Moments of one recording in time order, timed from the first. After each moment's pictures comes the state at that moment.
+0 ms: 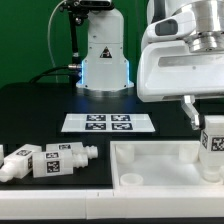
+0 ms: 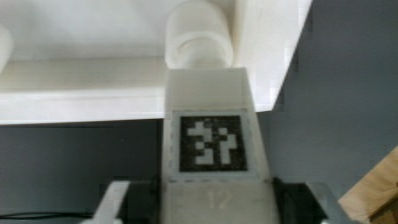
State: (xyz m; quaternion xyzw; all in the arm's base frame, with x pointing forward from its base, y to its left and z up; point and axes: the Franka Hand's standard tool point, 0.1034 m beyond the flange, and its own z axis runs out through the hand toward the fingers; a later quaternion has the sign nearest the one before) arm 0.623 0.114 0.100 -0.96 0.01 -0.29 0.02
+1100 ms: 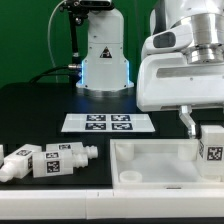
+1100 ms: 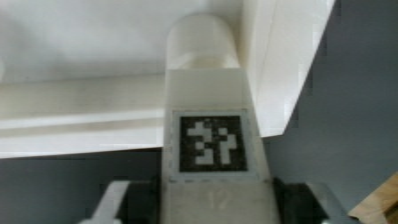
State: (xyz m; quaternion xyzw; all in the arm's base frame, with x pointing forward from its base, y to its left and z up) arm 0.618 0.113 0.085 -0.96 0.03 -0.28 0.02
